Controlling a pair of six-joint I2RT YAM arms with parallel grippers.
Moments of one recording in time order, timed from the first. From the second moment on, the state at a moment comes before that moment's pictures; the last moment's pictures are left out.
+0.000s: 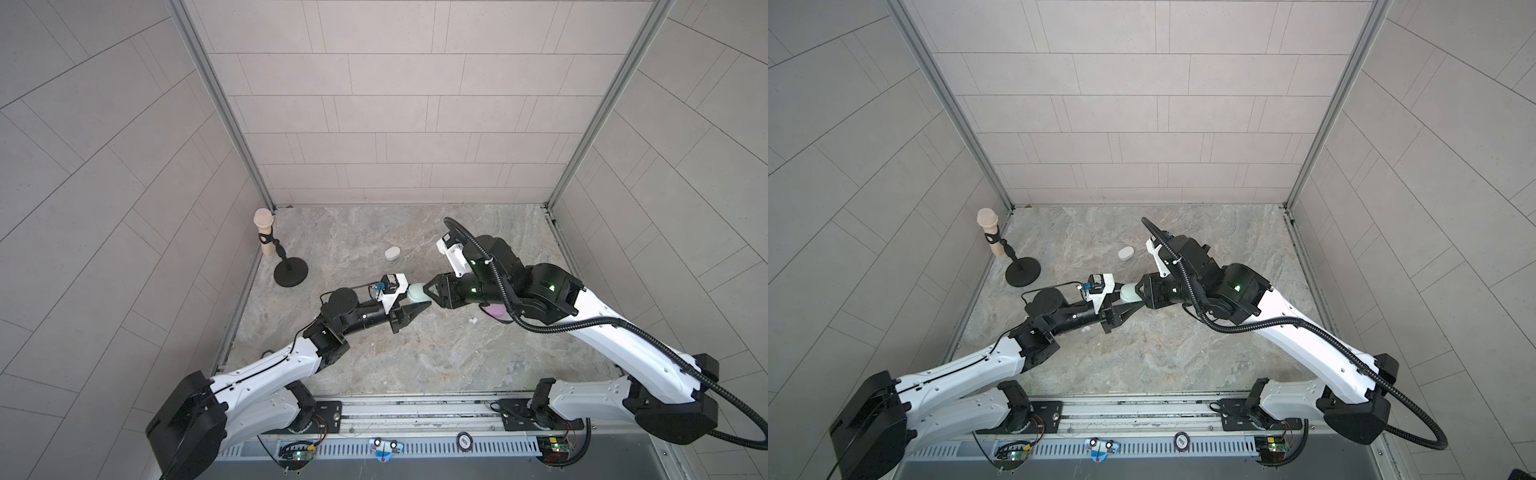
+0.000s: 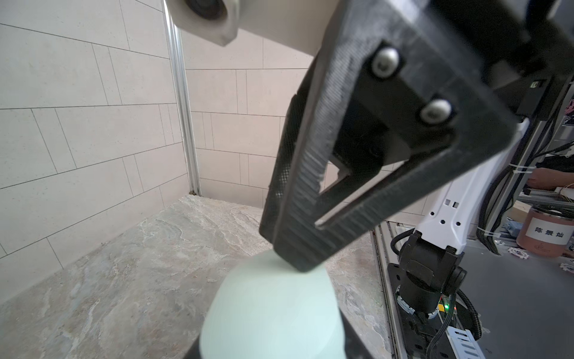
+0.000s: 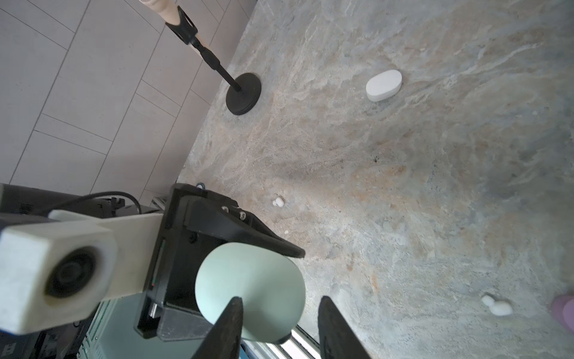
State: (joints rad) left arm -0.78 1.05 0.49 0.63 0.48 -0.03; right arm 0.88 1.23 1.45 -0.94 -0.06 0.62
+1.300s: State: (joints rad) left arm -0.78 1.06 0.49 0.63 0.48 -0.04; right arm 0.94 1.37 1.55 -0.98 -0.02 0.62
